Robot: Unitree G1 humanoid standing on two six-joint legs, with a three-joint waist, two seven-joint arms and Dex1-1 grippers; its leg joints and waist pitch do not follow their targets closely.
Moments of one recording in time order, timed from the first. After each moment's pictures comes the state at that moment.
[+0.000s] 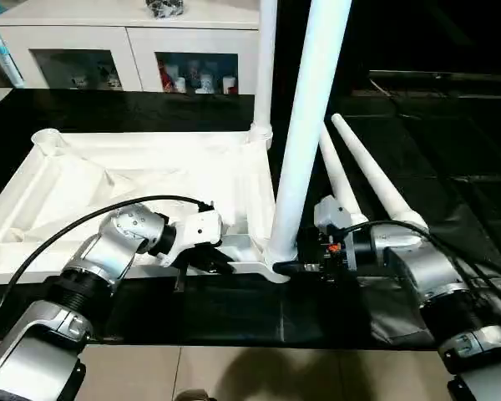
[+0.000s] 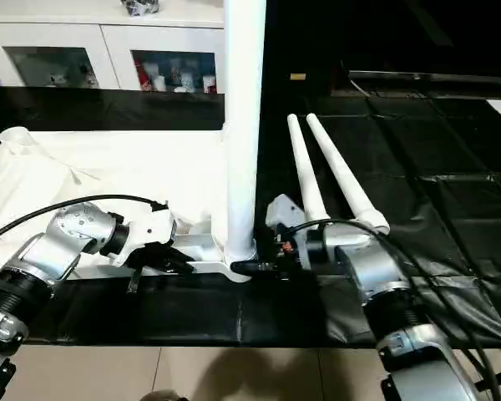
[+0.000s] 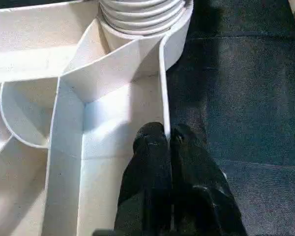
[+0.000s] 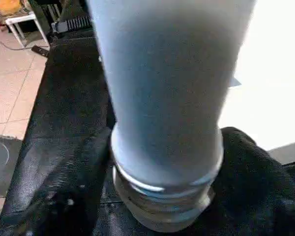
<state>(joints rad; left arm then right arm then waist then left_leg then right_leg) -0.64 0.49 -0.39 0.59 0.07 -0.04 -1.34 -0.55 -0.37 0.24 0.57 0.16 0.10 1.25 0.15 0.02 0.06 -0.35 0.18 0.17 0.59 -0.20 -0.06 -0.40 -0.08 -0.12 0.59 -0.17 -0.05</state>
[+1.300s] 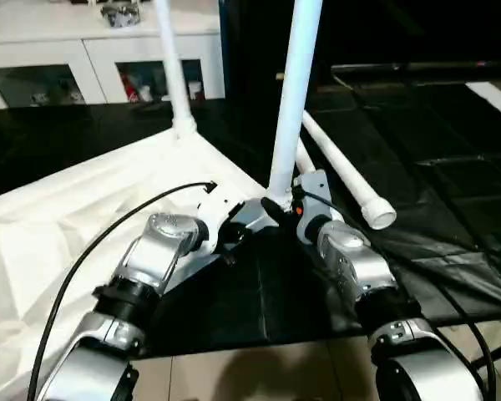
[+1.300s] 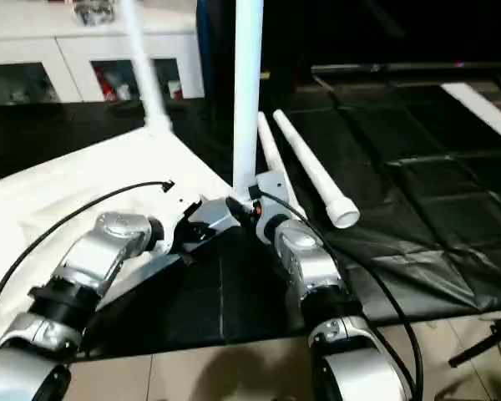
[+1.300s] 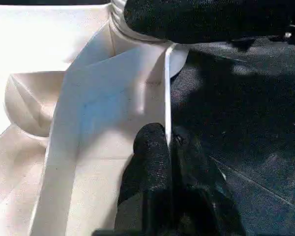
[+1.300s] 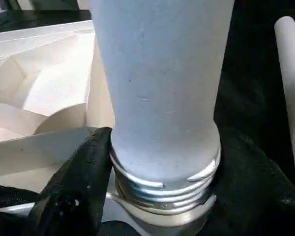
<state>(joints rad) -0.60 0.21 -0.21 0.44 0.07 0.54 -0.78 -0.63 0.00 0.02 0.77 0.09 0.09 0.39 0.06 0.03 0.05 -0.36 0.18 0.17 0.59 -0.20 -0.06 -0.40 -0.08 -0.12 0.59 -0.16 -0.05</state>
